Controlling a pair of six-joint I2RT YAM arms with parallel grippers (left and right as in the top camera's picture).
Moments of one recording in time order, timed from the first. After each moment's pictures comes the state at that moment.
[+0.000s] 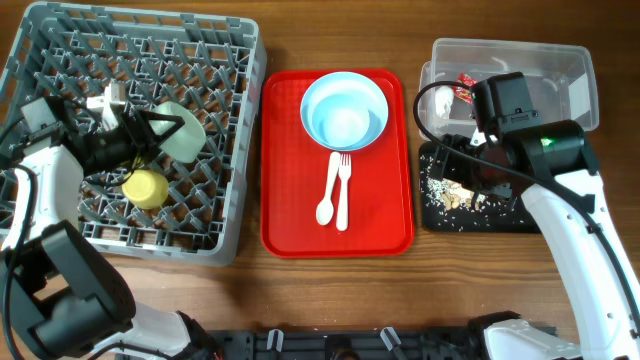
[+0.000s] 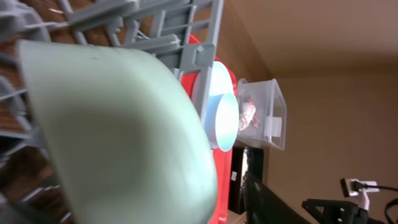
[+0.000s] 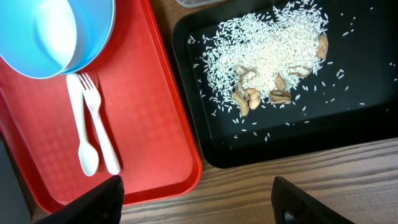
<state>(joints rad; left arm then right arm) 0.49 1.72 1.16 -0.73 1.05 -0.09 0.21 1.35 1.32 -1.26 0.00 0.51</state>
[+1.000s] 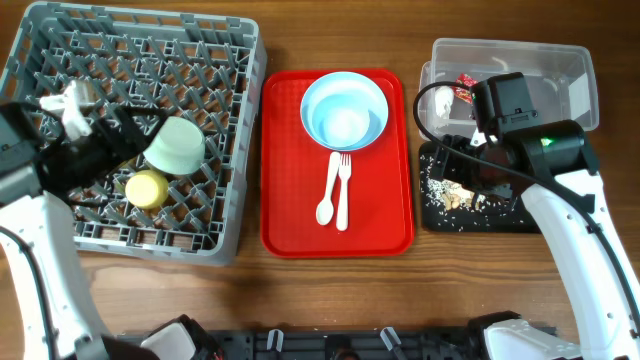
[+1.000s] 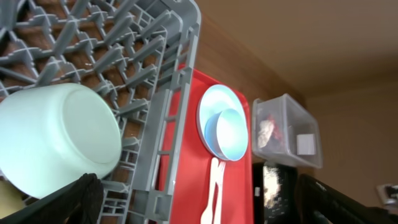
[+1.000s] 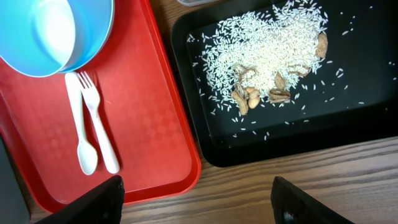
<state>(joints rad) 0.50 1.34 1.17 -0.82 0.87 -0.11 0.21 1.35 1.32 -1.26 0.00 0.50</state>
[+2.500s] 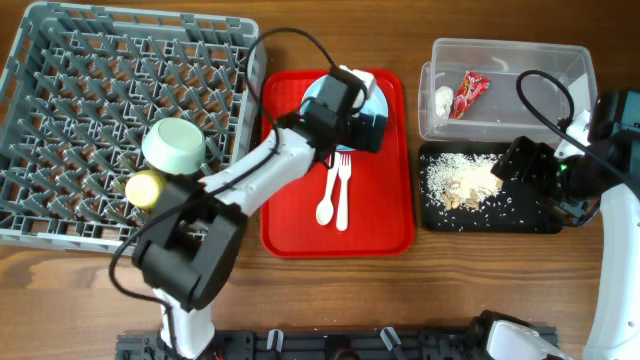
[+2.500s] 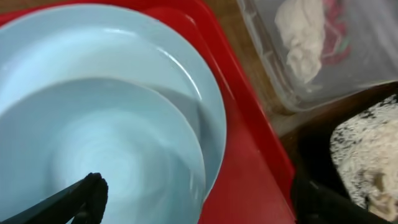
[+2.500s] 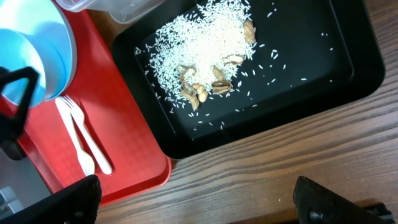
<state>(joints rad) -0.61 1.95 1.35 -0.24 0.12 -0.27 -0.30 1.31 1.32 -1.38 -0.22 0.22</state>
